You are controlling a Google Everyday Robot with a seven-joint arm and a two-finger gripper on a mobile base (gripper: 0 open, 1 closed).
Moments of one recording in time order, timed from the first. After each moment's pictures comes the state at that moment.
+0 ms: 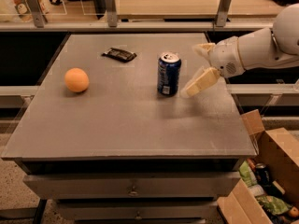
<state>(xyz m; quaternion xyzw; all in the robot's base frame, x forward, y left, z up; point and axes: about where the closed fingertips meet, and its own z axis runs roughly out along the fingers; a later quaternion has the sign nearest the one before) 0.606 -0.118 0.880 -0.54 0.69 0.23 0.42</state>
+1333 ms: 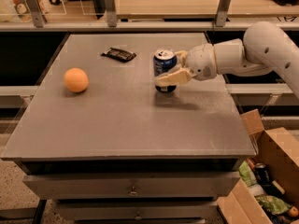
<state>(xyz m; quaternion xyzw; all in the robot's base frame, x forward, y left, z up) 0.611 -0.045 0.876 -0.55 0.60 0.36 0.45</state>
